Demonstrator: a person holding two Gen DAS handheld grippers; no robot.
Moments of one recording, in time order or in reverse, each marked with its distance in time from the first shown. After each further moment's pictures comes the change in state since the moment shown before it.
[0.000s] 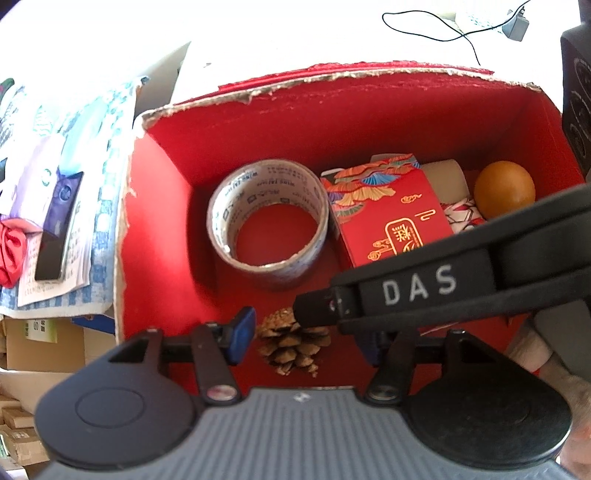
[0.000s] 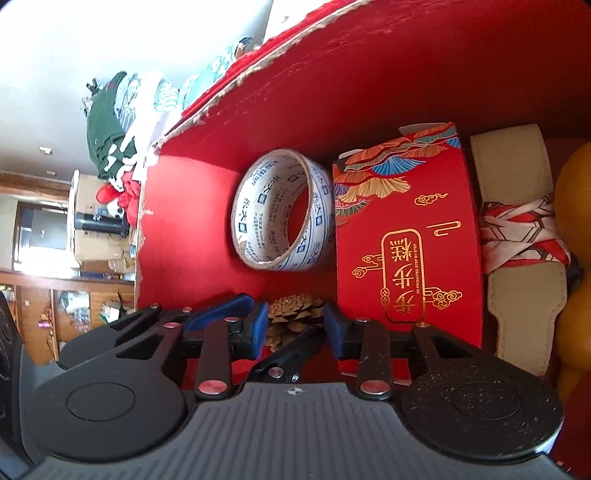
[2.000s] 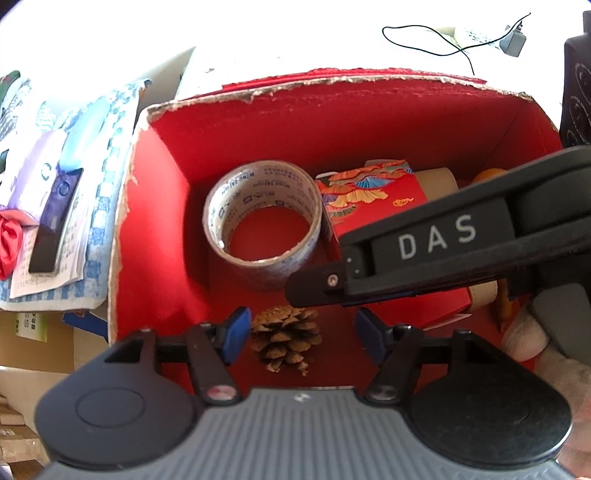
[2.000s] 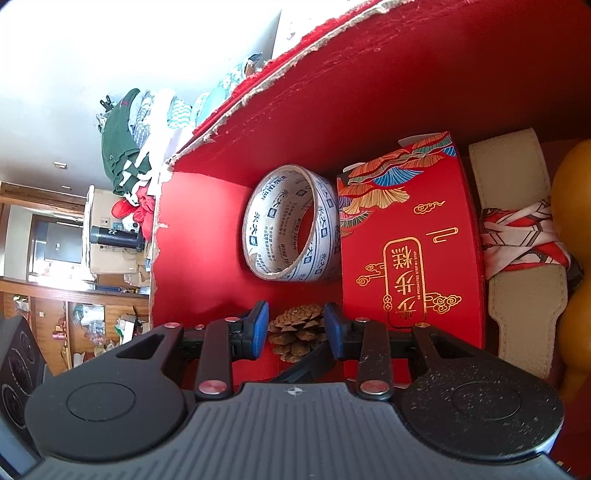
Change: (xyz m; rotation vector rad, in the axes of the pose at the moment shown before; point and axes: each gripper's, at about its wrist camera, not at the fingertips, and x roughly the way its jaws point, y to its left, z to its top) left arm -0.004 -0.002 -0.014 -0.038 -0.045 -0.022; right arm -0.007 -0.002 -0.002 0.007 -0.048 0.053
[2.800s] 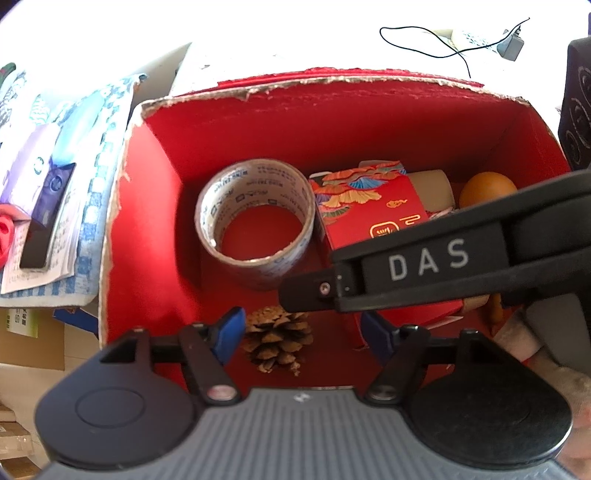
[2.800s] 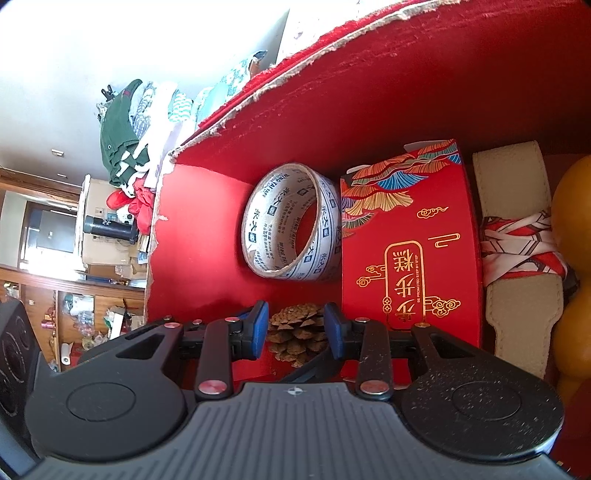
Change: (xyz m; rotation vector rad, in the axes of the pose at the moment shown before) left arm 0.002 0.001 0.001 -0.011 0.004 -0.032; right arm -0.002 0.008 -0.001 -0.050 -0.002 -0.033
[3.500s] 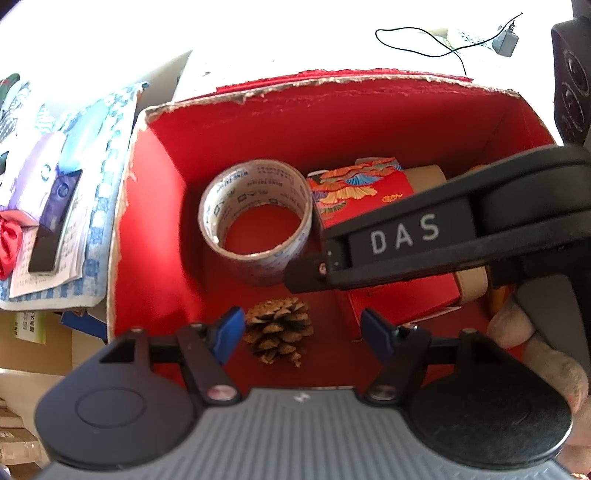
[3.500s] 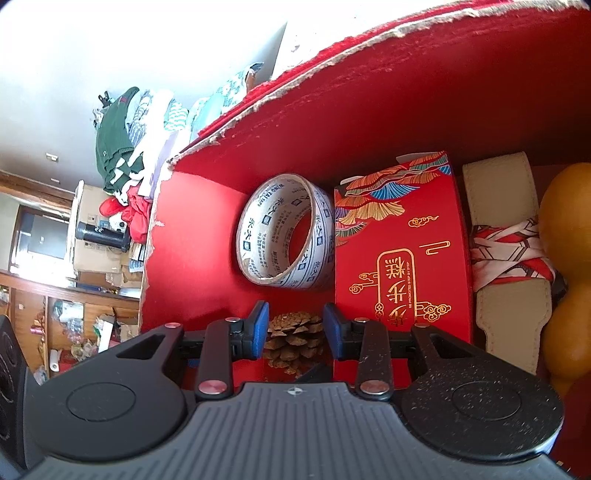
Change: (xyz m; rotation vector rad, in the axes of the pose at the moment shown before) left arm -0.008 -0.004 -0.008 0.021 -0.017 0.026; right arm -0.002 0.004 -0.003 -0.020 -0.049 -0.038
